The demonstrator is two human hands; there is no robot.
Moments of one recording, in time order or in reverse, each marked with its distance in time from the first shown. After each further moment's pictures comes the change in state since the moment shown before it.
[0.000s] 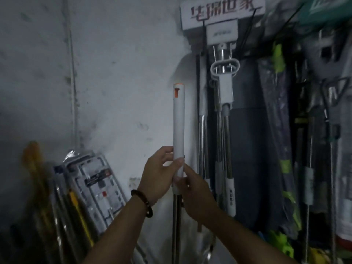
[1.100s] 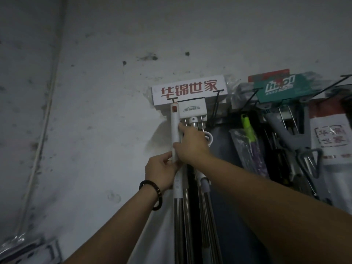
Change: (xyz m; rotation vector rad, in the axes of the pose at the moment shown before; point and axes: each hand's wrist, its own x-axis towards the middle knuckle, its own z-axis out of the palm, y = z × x) left_hand 0.216 0.105 0.083 0.094 0.071 0.183; right_hand 0.253 -0.151 -0.180 -0.676 0.415 -0.214
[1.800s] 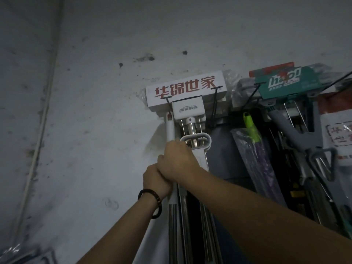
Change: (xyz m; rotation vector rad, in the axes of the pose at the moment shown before) left_hand 0.039 -0.040 0.019 0.523 0.091 -0.072; right_hand -0.002 0.002 0.039 -0.143 -0.163 -0.005
